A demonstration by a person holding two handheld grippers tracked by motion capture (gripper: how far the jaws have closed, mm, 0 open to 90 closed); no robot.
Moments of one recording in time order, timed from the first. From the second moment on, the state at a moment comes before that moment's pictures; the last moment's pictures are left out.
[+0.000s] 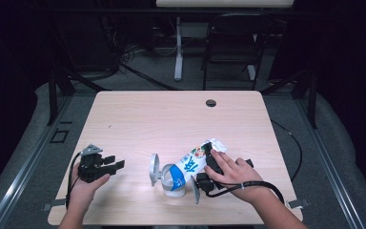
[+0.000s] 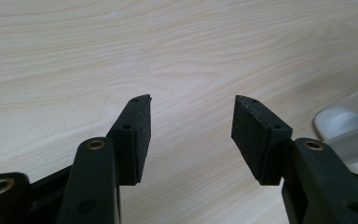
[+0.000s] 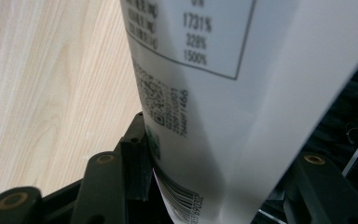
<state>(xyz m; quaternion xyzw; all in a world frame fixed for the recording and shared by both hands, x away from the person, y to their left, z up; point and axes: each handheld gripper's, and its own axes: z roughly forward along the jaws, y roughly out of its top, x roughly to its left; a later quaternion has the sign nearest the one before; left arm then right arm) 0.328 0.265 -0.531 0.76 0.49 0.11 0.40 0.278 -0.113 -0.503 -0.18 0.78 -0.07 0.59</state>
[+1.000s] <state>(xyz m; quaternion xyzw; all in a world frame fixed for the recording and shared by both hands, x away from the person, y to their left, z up) 0.328 0.265 -0.532 0.76 0.49 0.11 0.40 0.277 -0.113 -0.503 -0.19 0.77 -0.07 0.60</state>
